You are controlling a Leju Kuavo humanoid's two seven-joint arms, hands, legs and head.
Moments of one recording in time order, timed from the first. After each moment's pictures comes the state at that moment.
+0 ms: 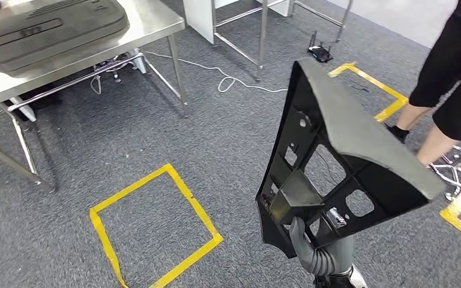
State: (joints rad) left arm -0.10 0.05 -1.26 -0.12 1.11 0.33 -0.33; right arm 0.27 -0.06 0.37 -1.97 0.17 -0.28 -0.62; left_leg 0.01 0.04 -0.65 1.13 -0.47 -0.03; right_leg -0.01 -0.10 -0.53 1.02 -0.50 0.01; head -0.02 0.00
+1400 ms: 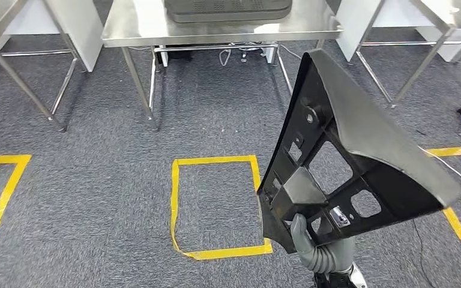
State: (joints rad) left arm -0.09 0.06 -1.26 -0.12 1.14 0.32 -0.34; right arm 0.25 -0.03 0.36 -1.96 0.16 -0.25 -0.63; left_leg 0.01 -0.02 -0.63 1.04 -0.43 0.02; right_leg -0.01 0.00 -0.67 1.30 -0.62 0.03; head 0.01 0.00
